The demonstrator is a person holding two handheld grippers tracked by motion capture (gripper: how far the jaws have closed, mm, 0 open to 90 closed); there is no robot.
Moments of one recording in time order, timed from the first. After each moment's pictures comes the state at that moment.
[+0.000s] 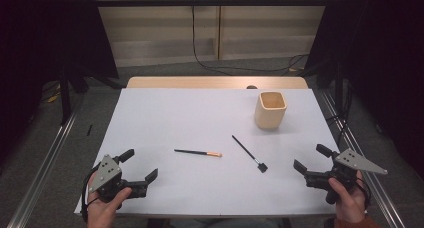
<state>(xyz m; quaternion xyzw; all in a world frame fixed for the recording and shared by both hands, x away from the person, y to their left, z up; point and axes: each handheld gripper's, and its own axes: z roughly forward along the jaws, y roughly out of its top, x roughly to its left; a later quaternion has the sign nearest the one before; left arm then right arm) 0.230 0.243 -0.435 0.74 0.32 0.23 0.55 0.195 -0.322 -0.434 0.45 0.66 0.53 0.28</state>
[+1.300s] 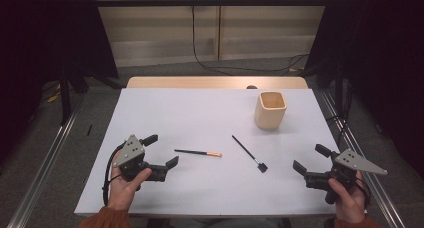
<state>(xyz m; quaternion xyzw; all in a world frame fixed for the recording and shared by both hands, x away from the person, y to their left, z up) 0.274 0.197 -0.420 0.75 0.27 0.18 0.57 0.194 -0.320 -0.434 0.44 0.67 0.54 0.27</state>
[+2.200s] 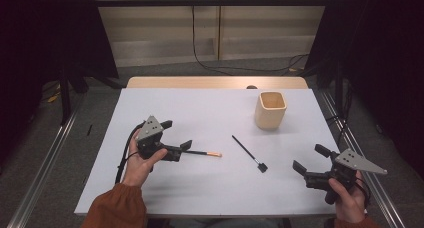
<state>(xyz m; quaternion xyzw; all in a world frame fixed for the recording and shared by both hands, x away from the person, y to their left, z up) 0.323 0.159 -0.412 0.79 0.26 0.16 0.54 0.195 -0.320 -0.434 0.44 0.67 0.54 0.27</state>
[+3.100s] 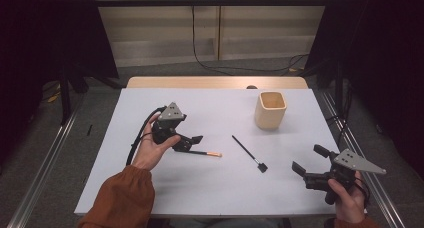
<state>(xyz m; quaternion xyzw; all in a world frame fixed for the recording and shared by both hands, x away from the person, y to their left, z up) 0.360 0.124 -0.394 0.86 0.22 0.11 0.45 0.195 -0.319 -0.435 0.43 0.67 0.54 0.27</state>
